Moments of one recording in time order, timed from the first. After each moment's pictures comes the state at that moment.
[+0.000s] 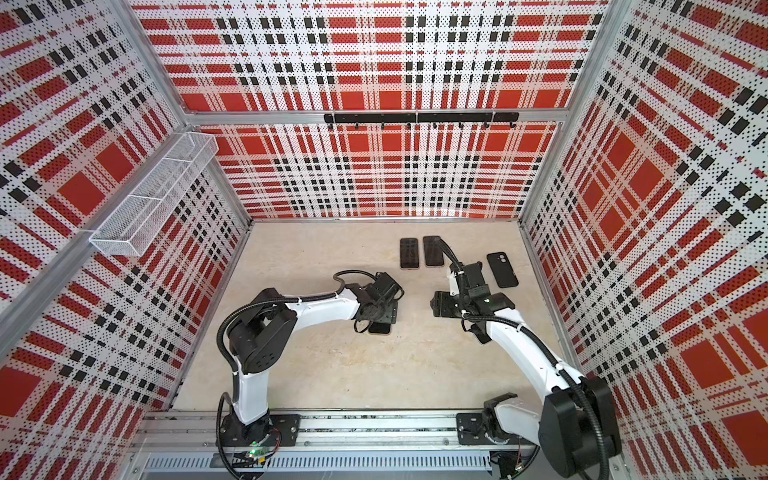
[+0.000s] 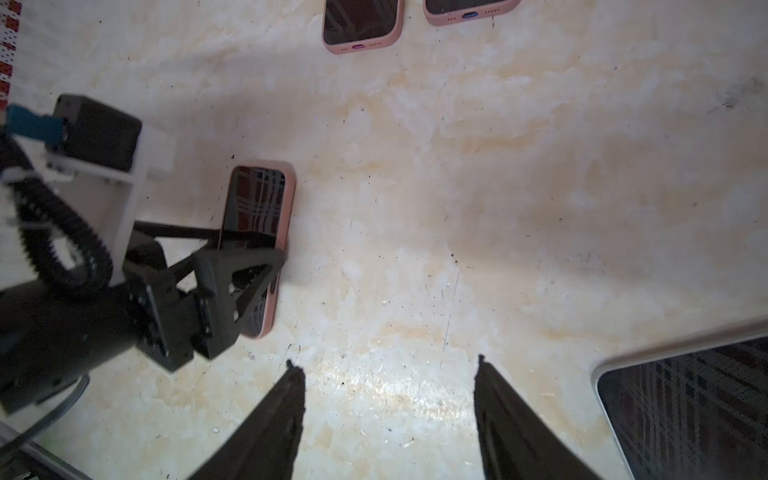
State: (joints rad) left arm -0.79 2.02 1.35 -0.49 -0.21 -0.65; right arm 0.30 1.19 0.84 -0.56 -0.16 0.34
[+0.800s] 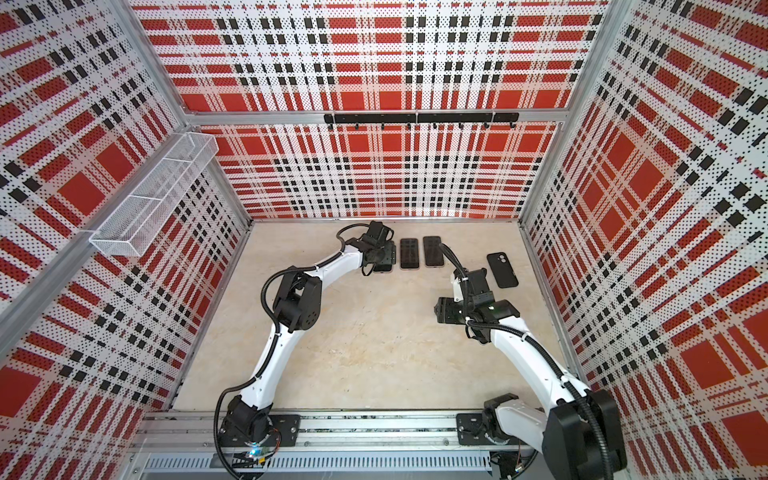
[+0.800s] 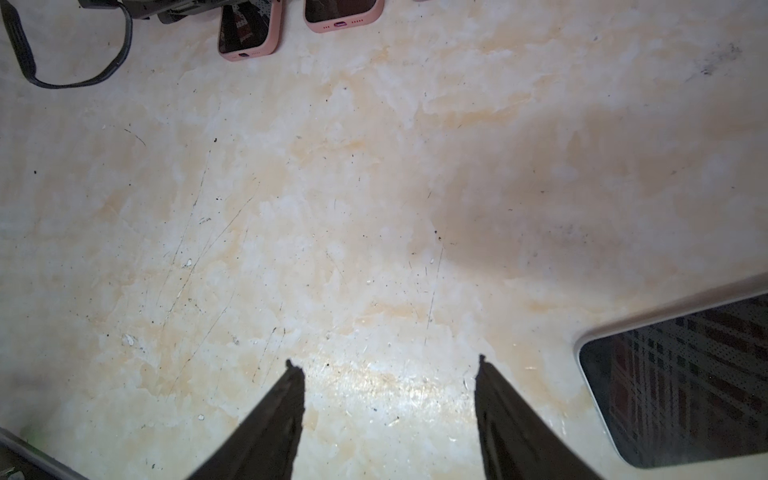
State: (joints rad) left arm -0.54 2.55 2.16 -0.51 -0.12 -0.43; right arm 0.28 1.14 0.78 -0.58 -0.15 0.33
